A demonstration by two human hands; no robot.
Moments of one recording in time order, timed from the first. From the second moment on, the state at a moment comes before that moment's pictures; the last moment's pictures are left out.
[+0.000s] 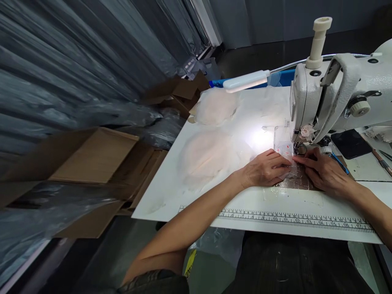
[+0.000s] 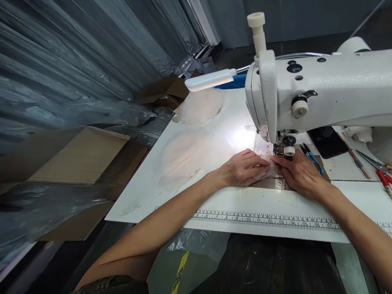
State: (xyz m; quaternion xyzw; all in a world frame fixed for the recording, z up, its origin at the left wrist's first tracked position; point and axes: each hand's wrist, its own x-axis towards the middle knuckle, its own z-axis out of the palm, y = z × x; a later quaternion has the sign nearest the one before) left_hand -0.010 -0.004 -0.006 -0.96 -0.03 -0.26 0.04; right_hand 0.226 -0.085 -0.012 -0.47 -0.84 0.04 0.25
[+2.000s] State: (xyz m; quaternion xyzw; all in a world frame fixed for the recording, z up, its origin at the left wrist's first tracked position) left_hand -0.015 0.002 -0.009 -0.96 -0.06 -0.27 0.06; right_hand 0.226 -0.102 -0.008 -0.49 -0.84 0.03 0.22
